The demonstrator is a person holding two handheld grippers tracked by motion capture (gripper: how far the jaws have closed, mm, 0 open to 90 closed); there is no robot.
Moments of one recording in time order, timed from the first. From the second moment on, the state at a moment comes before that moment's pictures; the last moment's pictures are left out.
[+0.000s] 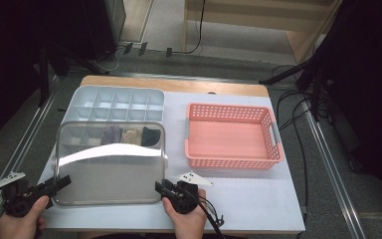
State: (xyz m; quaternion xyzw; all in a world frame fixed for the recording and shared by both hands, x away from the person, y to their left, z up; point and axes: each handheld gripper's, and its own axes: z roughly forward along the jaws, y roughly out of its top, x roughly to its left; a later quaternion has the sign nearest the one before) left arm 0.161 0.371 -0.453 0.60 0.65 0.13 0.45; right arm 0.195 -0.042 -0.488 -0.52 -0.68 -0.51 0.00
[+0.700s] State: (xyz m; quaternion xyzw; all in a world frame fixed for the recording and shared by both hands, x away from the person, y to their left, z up) left arm 0.176 0.380 -0.470 0.61 0.64 0.13 0.45; right arm 0.202 -0.029 -0.494 -0.51 -0.71 -0.49 -0.02
